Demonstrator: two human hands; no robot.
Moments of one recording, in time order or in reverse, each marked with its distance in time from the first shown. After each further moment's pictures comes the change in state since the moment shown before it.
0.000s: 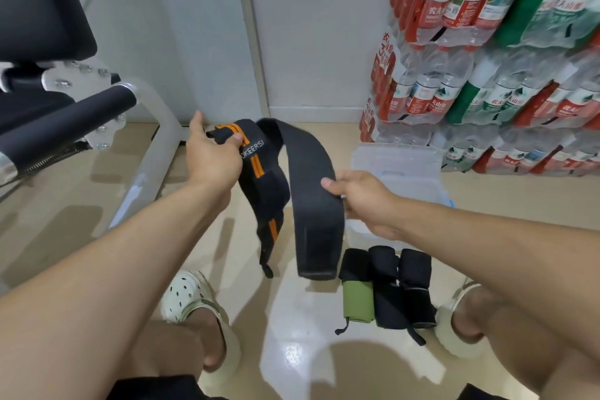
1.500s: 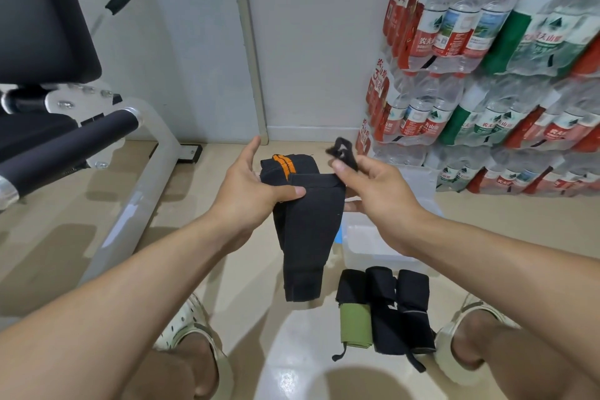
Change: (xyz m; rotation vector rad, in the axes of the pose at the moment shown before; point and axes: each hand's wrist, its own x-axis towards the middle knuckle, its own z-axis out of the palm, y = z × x) left_hand -0.046 0.013 0.011 -0.113 -0.472 -0.072; right_hand -0.037 -0.040 -0.009 0.176 0.180 -0.301
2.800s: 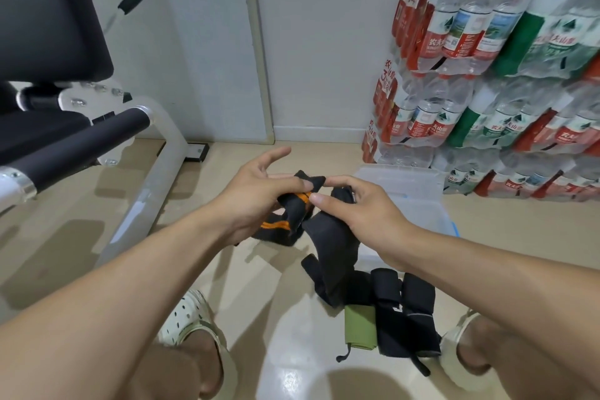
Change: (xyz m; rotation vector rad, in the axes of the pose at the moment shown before) left_hand -0.001 0.009 -0.006 -0.016 -0.186 -0.126; right_hand -0.003 0.024 0.013 -0.148 -0.120 0.028
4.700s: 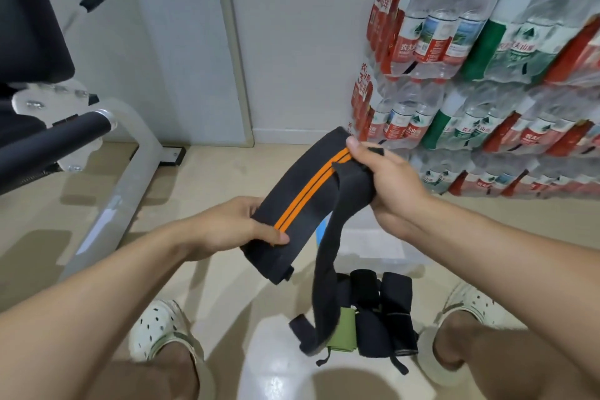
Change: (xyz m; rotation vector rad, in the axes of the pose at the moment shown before) left_hand 0.005 -0.019 -0.013 0.622 -0.320 -0.135; right_hand 0.017 -0.031 -0.049 0.483 0.250 0.054
